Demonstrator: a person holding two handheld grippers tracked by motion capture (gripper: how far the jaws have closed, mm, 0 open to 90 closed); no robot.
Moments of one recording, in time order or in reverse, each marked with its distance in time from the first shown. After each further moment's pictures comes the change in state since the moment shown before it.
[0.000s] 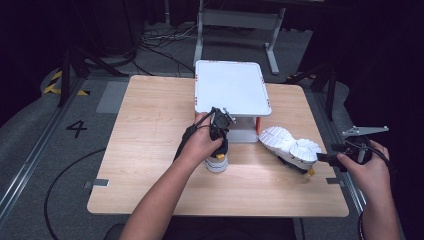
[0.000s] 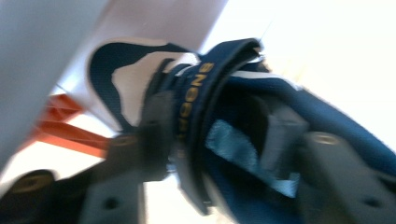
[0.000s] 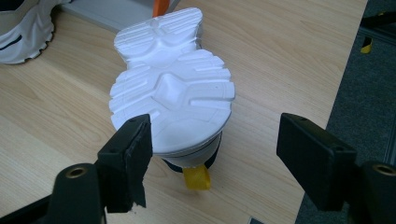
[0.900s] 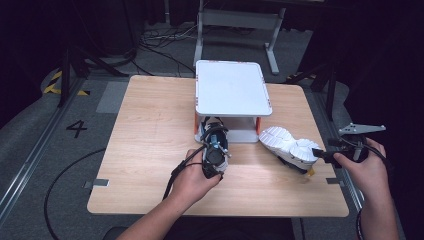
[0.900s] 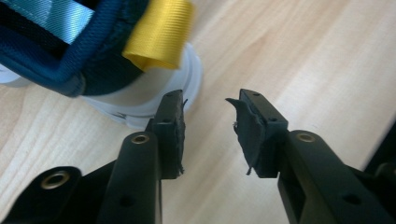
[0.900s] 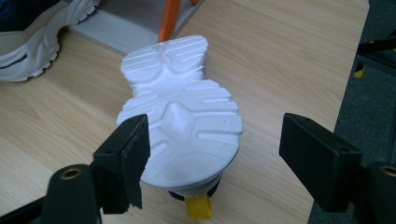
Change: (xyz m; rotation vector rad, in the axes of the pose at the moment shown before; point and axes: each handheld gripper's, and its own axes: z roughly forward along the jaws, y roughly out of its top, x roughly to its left) left arm -0.072 -0.058 -0.025 0.041 -0.229 -0.185; right arm 0.006 0.007 0.006 -0.076 -0.011 -0.036
